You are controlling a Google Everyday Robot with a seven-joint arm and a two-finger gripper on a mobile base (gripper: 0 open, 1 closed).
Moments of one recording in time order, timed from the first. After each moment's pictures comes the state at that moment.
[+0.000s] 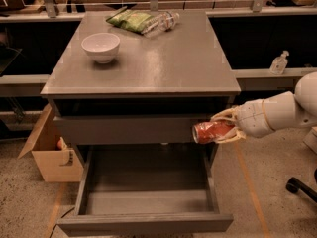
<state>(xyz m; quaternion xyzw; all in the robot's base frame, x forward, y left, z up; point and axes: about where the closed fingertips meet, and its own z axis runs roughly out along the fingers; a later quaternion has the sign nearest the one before) 0.536 -0.183 0.748 -0.74 0.55 0.08 0.38</state>
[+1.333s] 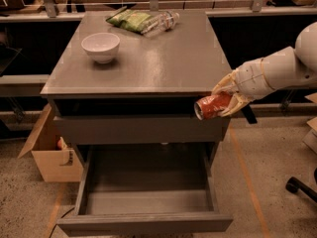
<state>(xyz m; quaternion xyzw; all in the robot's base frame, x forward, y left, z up) 0.597 -0.176 0.834 -0.80 0.47 -0.02 0.38</state>
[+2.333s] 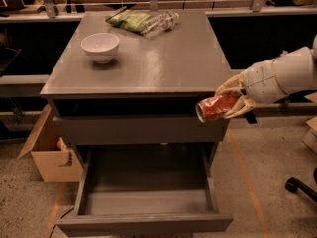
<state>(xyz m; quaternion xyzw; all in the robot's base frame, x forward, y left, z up) 0.557 -0.177 0.854 -0.78 0.49 -0.01 0.38</state>
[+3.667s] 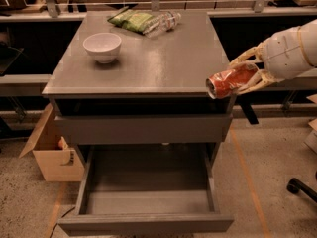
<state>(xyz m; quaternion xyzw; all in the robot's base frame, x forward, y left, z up) 0.560 -0.196 0.925 -0.79 0.47 -0.04 0.39</state>
